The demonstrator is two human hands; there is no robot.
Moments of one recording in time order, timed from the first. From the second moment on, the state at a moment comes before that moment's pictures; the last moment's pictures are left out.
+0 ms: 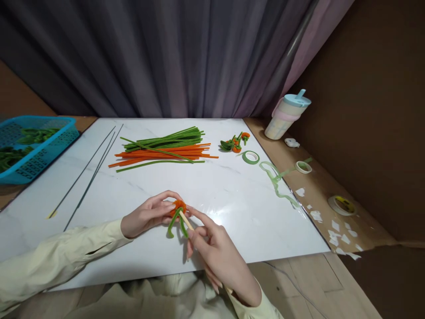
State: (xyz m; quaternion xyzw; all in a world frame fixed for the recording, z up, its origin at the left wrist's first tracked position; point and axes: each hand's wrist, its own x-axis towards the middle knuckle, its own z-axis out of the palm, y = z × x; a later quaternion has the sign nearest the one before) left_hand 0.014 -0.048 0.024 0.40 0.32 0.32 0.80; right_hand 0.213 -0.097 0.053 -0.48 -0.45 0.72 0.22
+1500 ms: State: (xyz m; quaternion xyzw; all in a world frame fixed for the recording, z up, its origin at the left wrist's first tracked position) left_hand 0.017 -0.051 0.016 0.44 0.37 0.32 0.75; right_hand 0.210 -0.058 0.031 -0.56 -0.67 0.30 0.38
